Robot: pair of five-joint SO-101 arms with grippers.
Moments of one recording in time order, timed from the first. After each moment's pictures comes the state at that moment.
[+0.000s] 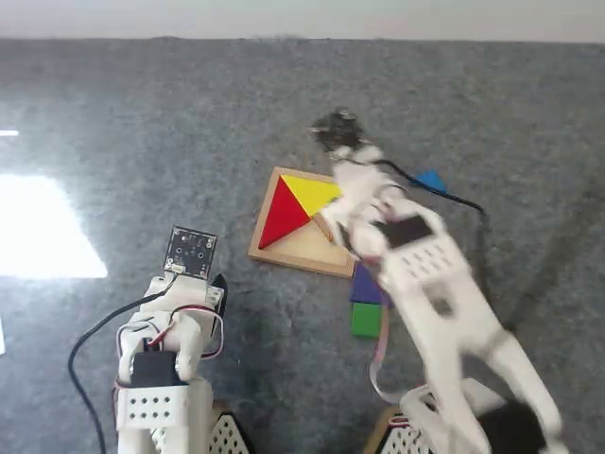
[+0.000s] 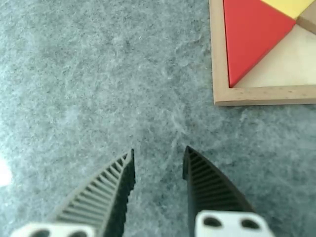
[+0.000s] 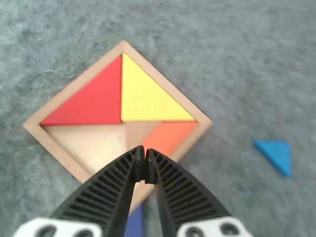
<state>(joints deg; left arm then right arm) -9.7 -90.0 97.3 55.3 -10.4 -25.4 -23.6 39.0 42.6 9.9</state>
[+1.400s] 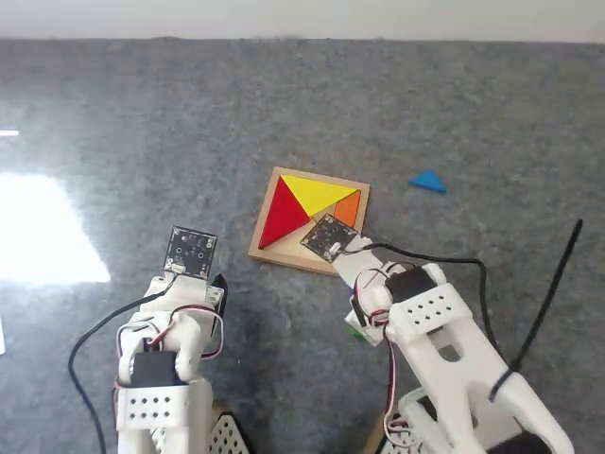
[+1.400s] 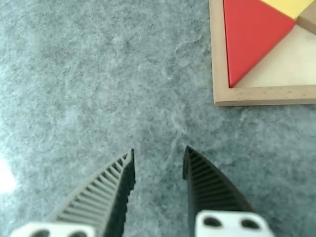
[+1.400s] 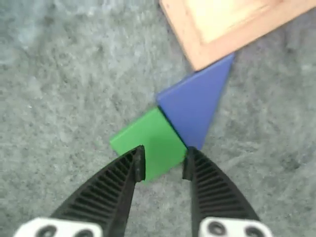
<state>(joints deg) -9.7 -90.0 97.3 55.3 -10.4 -29.1 -34.5 61.2 61.4 24.0</state>
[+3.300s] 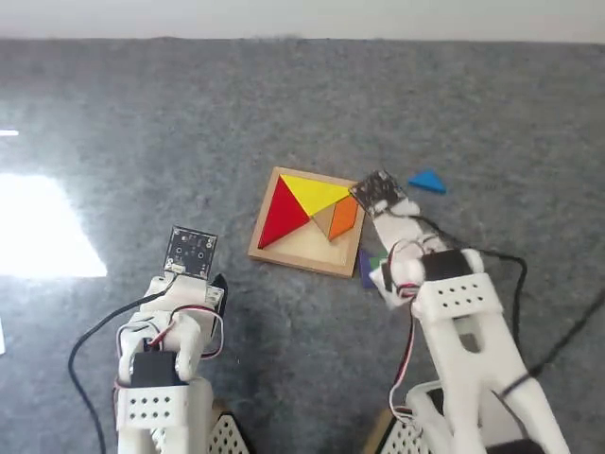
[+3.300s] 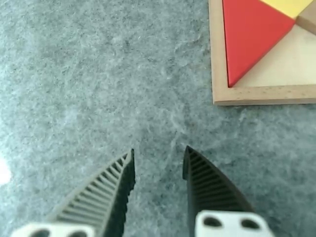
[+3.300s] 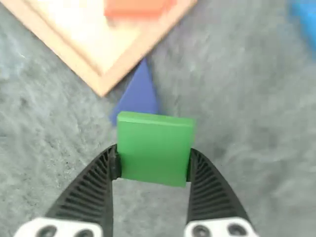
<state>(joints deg) -9.7 -90.0 97.3 55.3 -10.4 -15.8 -35.7 53.8 59.3 22.6</state>
